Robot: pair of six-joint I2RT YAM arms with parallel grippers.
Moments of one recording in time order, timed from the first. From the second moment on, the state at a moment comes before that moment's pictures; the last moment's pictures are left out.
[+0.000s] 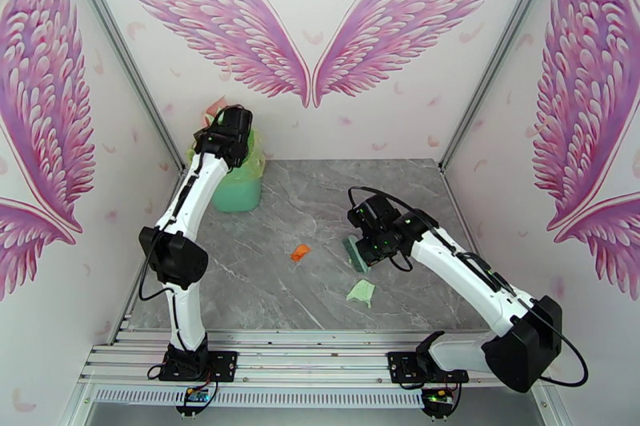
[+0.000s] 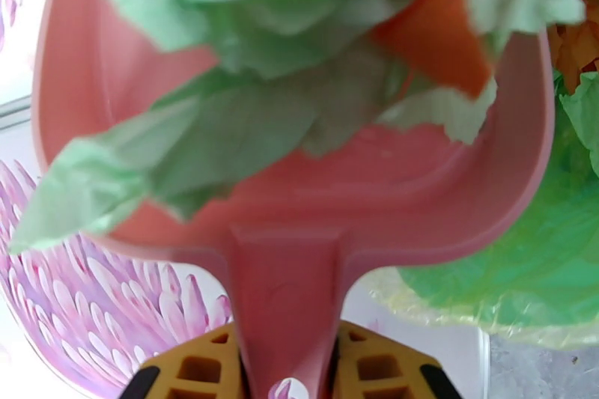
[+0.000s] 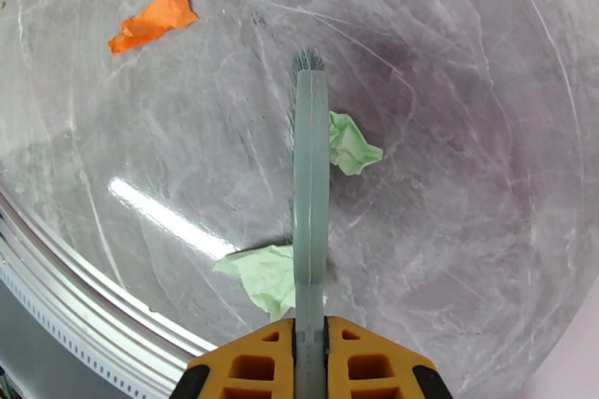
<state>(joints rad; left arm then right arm) -0.26 2.02 2.17 -0.89 -1.07 0.92 0.54 1.33 1.22 -1.09 0.01 0.05</state>
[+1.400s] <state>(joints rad) -0.56 1.29 1.66 -1.28 -0.58 0.35 0.54 1.32 1.31 -1.10 0.02 0.05</state>
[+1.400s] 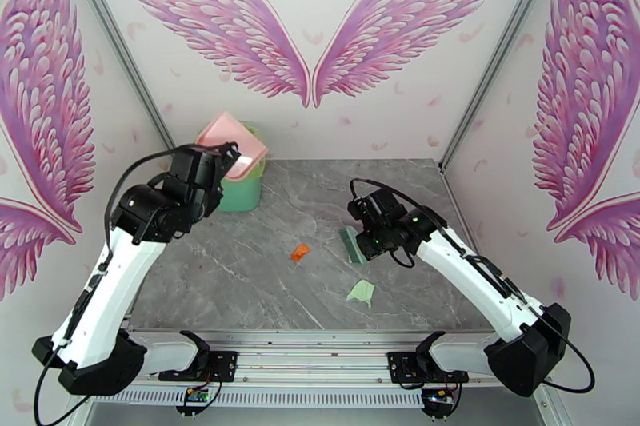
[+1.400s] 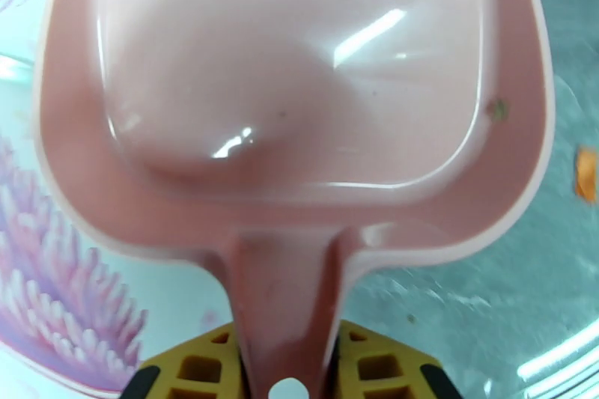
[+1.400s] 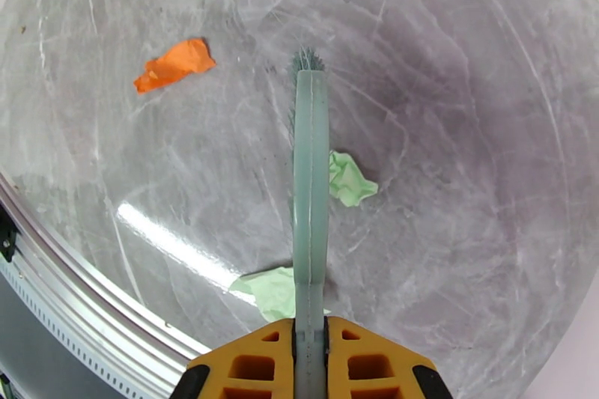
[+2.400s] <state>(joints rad) -0.60 1.49 1.10 -1.10 -0.27 0.25 0.54 1.45 1.36 -0.79 -0.37 0.38</state>
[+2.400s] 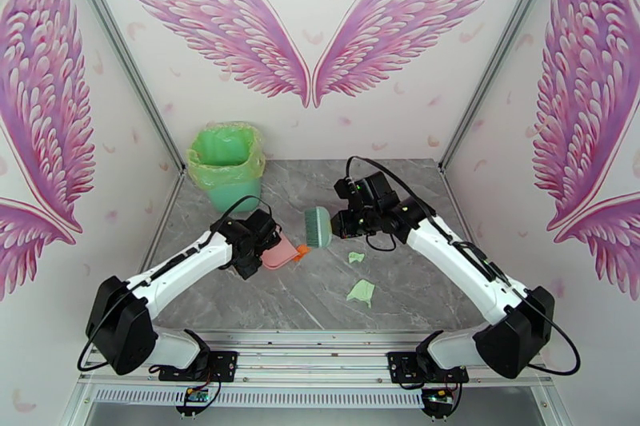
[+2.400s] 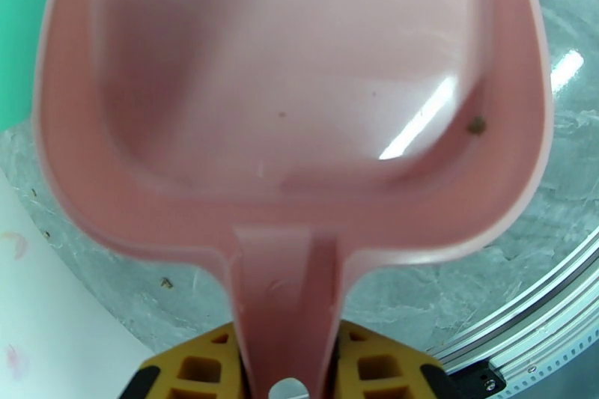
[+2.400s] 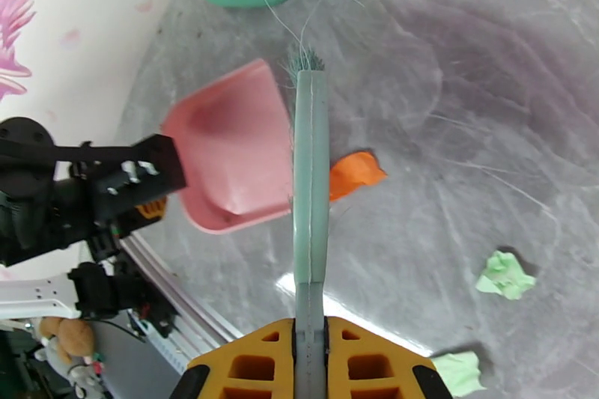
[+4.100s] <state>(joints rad) -0.62 1.44 1.10 -1.09 -0.20 0.24 0.31 1.58 1.12 -0.54 -0.46 0.49</state>
